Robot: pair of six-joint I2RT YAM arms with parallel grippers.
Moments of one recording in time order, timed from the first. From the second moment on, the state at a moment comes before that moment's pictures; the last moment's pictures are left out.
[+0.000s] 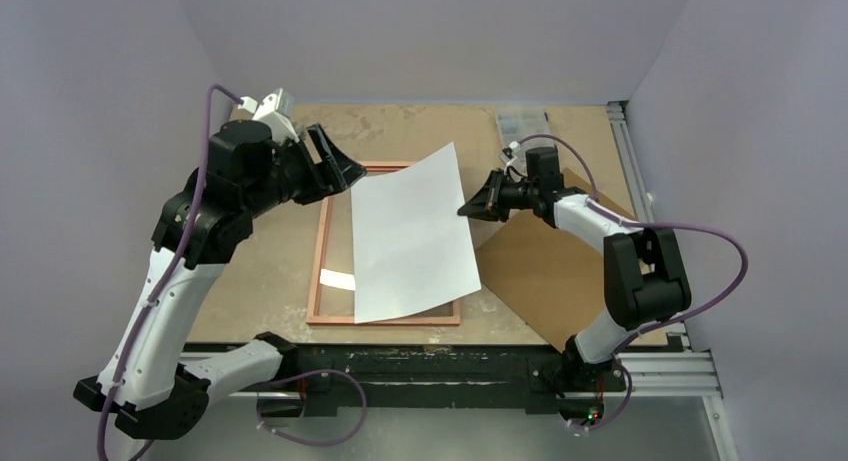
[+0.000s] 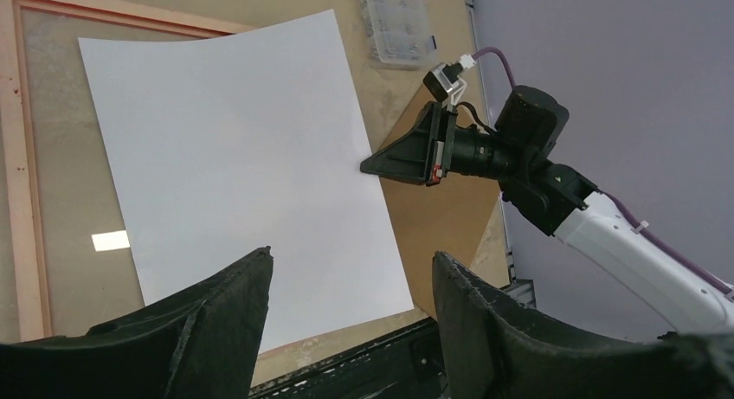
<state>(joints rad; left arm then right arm) -0.47 1.07 1.58 -0.94 0.06 -0.70 0.24 1.62 0.96 -0.06 -0.82 0.81</state>
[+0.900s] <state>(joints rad) -0.47 1.08 1.34 -0.85 0.14 -0.73 0.24 1.74 0.57 0.41 -0.91 0.96</state>
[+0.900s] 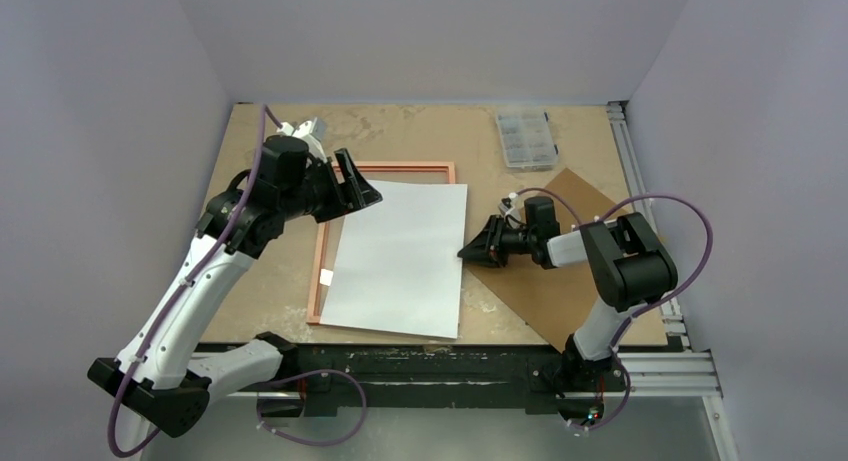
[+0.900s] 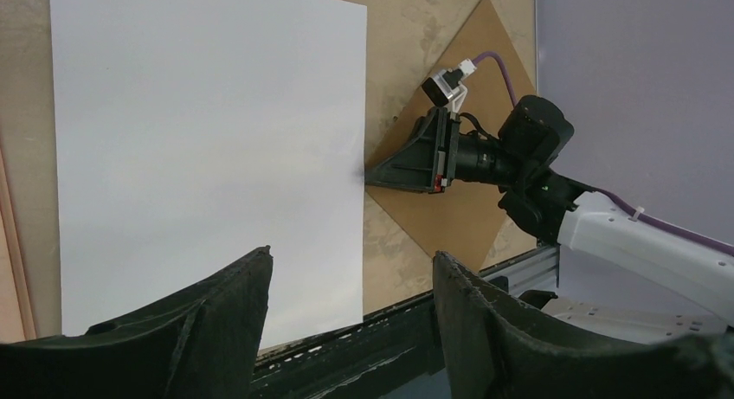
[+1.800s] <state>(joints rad) -0.47 1.09 1.31 -0.84 0.14 -0.73 0.38 1.88 0.67 0.60 -0.88 1.09</state>
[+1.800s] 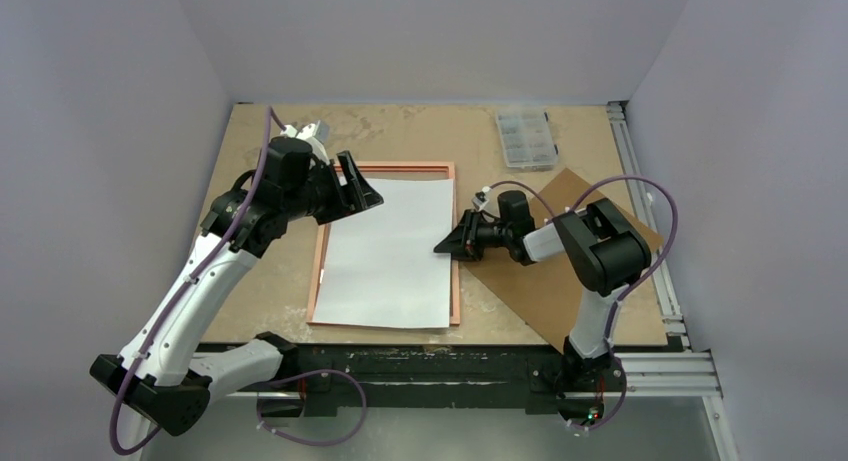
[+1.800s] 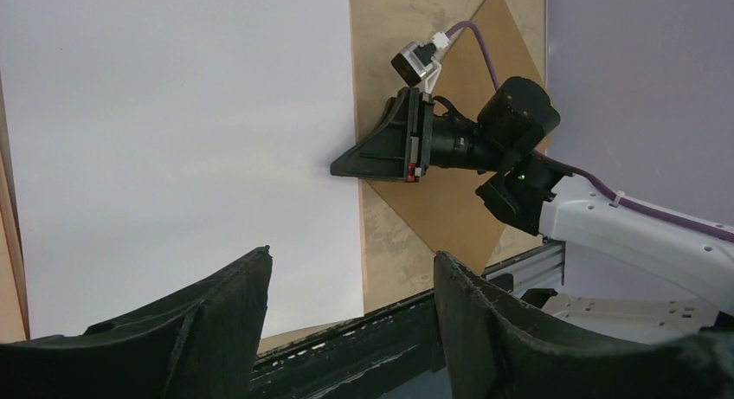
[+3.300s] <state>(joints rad) -0.47 1.09 1.31 -0.85 0.14 -0.73 0.42 1.85 0.78 0.54 -0.72 1.07</state>
